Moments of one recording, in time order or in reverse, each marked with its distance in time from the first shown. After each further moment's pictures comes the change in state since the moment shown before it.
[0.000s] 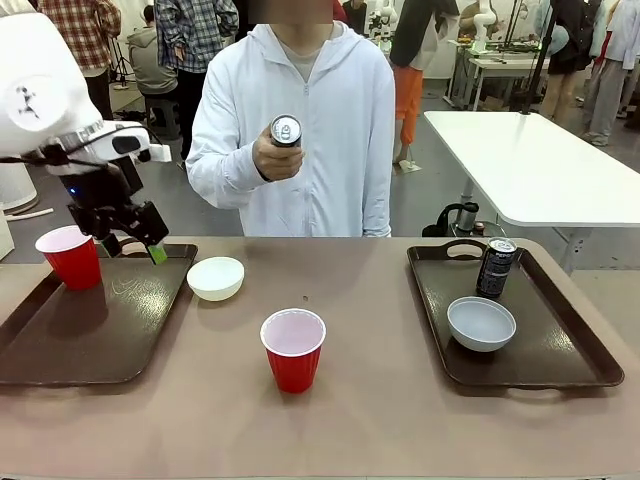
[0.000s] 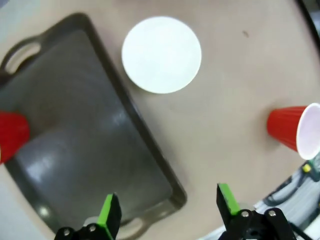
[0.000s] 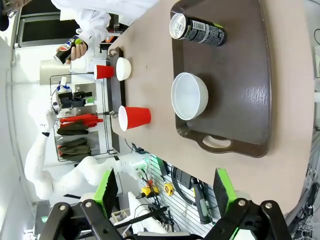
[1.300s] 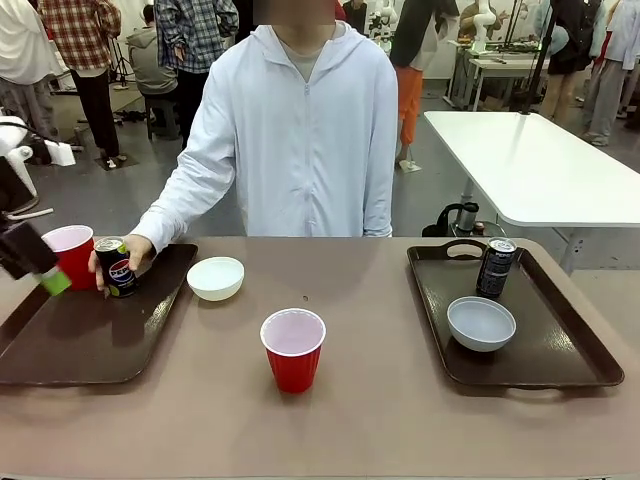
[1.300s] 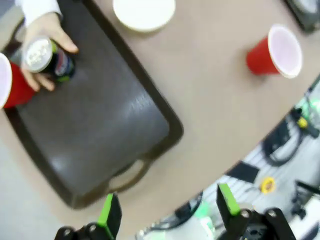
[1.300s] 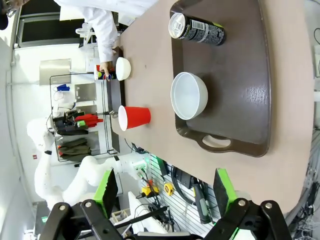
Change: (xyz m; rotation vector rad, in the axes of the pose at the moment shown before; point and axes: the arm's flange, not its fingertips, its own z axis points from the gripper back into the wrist) left arm -0.117 0.022 0.060 -0.051 -0.054 -0.067; right arm 0.000 -0.001 0.000 -0.001 0.001 -0.002
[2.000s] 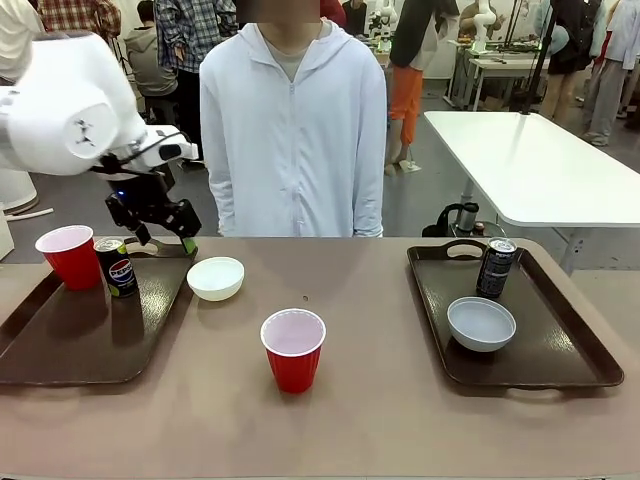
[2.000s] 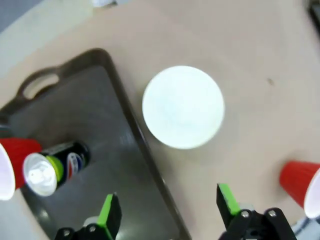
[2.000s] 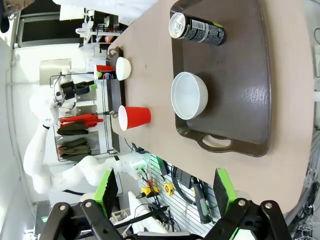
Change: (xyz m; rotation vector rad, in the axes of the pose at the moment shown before) left arm 0.167 -0.015 -0.095 0.178 -0.030 0.173; right arm 0.000 0.000 0.000 0.000 0.001 0.000
